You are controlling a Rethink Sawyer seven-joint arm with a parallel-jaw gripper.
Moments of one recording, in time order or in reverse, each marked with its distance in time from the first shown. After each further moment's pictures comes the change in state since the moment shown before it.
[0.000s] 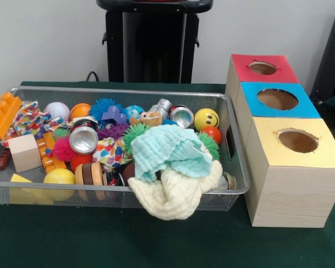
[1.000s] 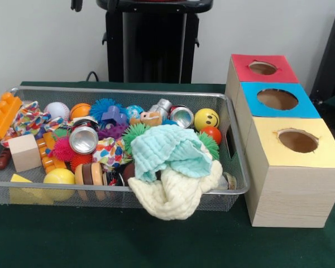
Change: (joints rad) arm 0.010 -0.068 0.000 -0.006 0.206 0.227 0.003
